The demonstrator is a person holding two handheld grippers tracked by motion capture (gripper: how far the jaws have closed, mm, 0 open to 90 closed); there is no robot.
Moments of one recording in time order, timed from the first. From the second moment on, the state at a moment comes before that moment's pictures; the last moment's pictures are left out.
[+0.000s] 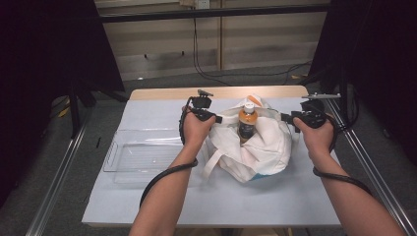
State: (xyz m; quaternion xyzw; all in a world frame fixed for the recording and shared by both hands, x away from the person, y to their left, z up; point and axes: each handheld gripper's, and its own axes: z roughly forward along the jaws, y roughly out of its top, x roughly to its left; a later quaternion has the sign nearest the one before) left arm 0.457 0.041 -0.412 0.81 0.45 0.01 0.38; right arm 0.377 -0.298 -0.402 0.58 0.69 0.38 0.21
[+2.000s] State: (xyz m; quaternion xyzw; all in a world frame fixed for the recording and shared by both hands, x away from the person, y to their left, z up) left arm 0.482 0.011 -0.433 0.84 0.44 0.04 0.33; right arm 0.404 -0.288 -0.421 0.58 0.69 0.37 0.20
